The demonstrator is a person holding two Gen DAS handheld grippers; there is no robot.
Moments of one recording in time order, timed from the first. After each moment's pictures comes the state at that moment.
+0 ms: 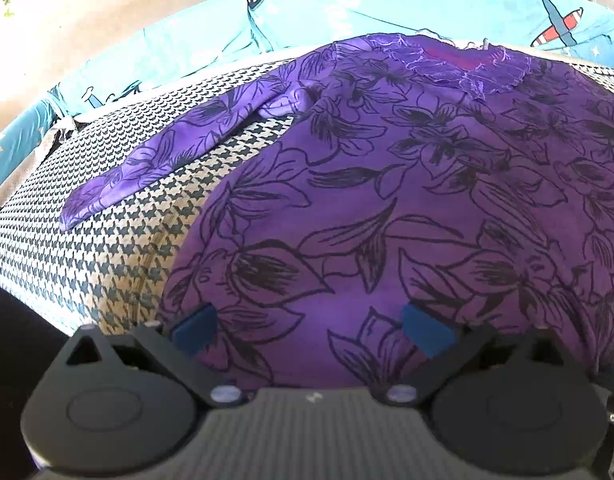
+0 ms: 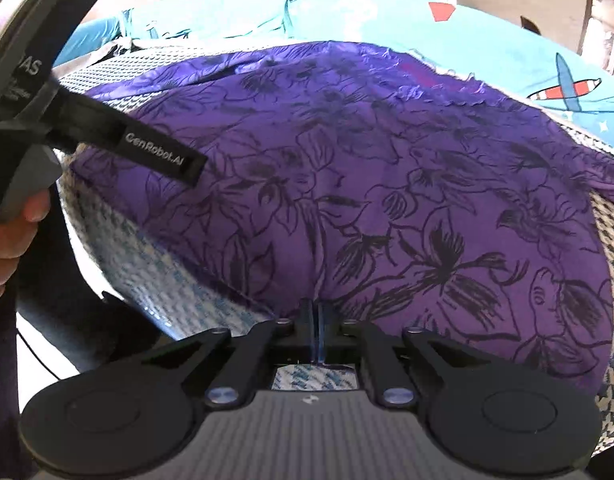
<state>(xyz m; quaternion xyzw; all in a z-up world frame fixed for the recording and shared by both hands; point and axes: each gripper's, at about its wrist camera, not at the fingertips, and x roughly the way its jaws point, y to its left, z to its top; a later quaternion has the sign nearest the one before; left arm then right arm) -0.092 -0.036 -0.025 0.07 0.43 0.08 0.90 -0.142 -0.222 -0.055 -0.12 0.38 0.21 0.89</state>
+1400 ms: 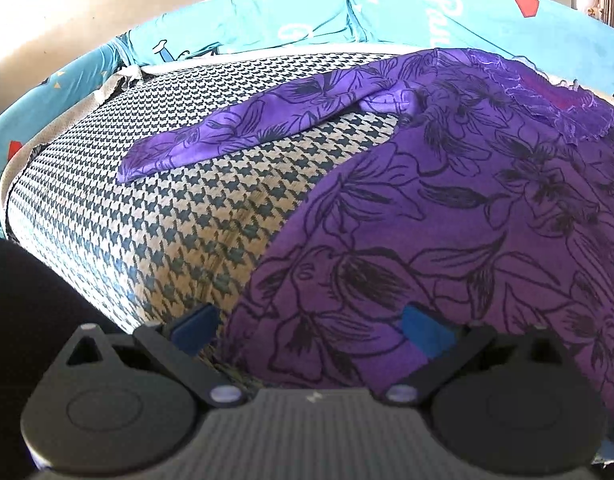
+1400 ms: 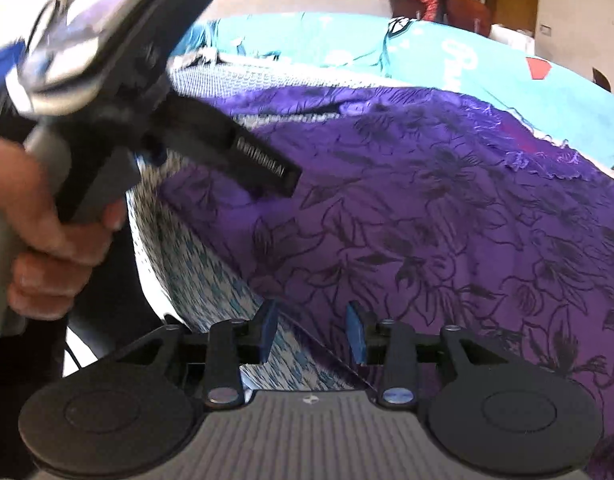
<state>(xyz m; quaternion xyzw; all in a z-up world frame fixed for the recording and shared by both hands) -0.090 0.016 -0.019 -0.01 0.43 0.18 0.89 -0.141 -0.151 -0.057 -0.17 0.32 0.31 0.88</state>
